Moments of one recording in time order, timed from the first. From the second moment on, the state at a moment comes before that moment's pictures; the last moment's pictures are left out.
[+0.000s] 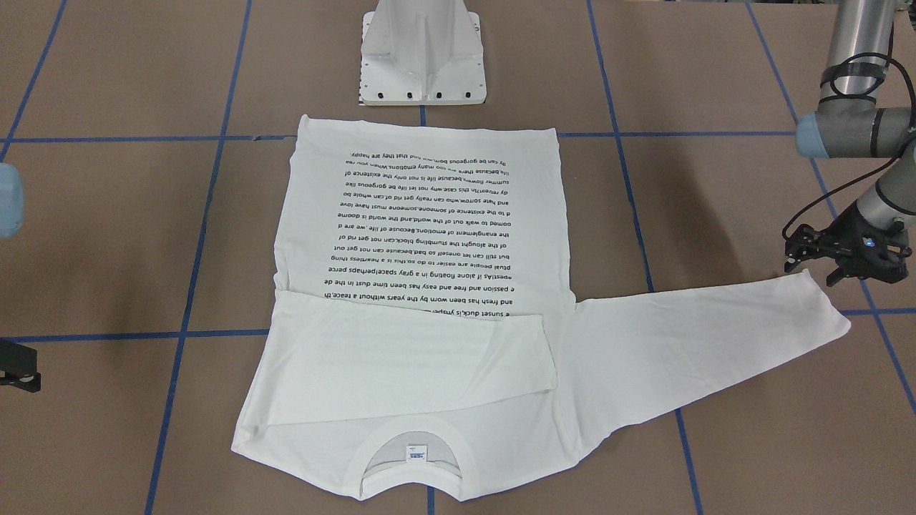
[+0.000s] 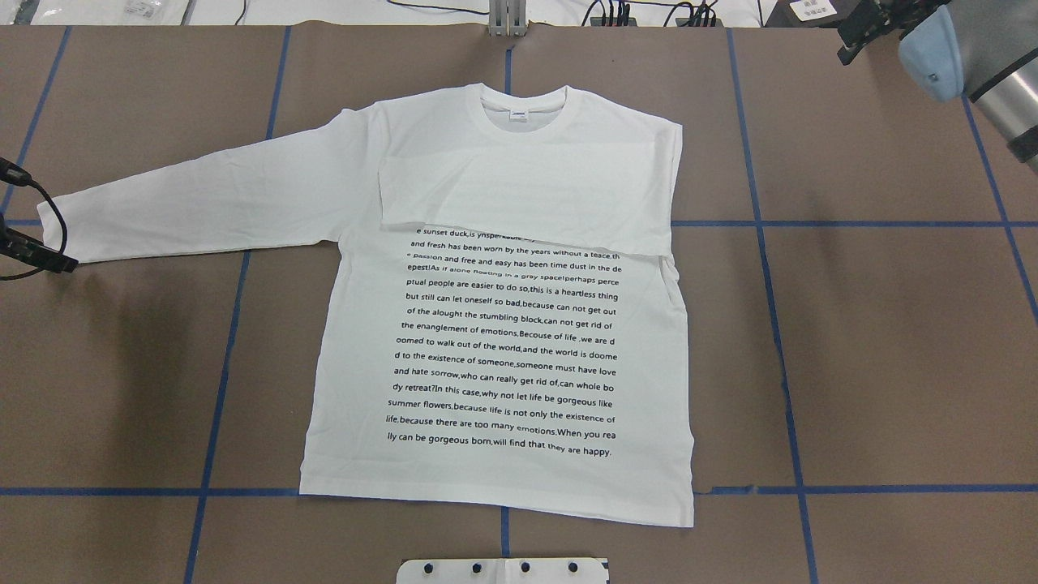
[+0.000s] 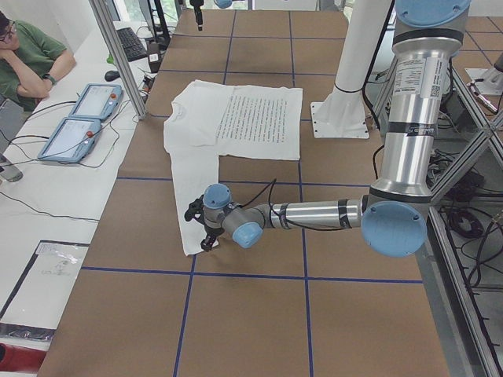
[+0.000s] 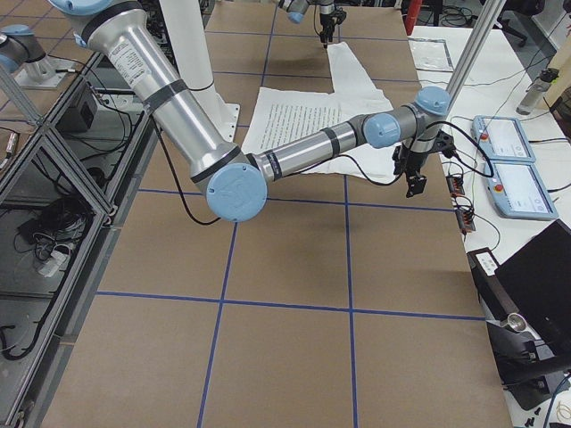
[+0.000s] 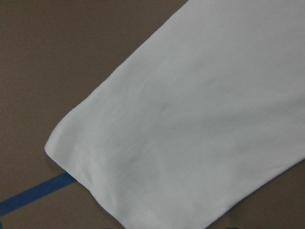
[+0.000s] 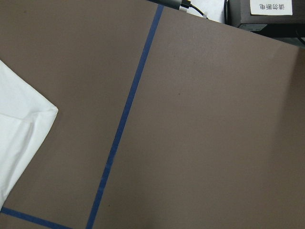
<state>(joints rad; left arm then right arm) -1.10 -1.64 -1.32 -2.36 -2.16 -0.29 1.26 -0.93 1.32 -1.59 2.26 0.19</state>
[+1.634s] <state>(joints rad) -1.10 -1.64 -1.40 -2.34 -2.19 -0.29 1.26 -0.93 1.32 -1.59 2.26 0.19</state>
